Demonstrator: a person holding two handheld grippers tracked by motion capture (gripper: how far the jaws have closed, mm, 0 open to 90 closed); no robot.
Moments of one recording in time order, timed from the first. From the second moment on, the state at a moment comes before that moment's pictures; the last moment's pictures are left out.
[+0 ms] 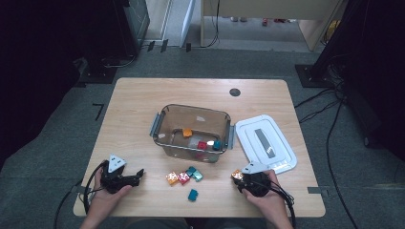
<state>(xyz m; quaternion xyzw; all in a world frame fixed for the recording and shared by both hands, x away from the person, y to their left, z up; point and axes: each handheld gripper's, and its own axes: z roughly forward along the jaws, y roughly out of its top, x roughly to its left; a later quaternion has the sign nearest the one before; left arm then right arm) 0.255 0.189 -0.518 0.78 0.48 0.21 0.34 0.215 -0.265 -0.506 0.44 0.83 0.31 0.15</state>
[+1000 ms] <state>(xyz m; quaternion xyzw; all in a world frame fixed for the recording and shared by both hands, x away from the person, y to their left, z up) 0.255 0.189 -0.519 0.78 0.49 0.21 0.34 0.240 -0.289 -0.395 0.42 0.82 0.36 0.14</state>
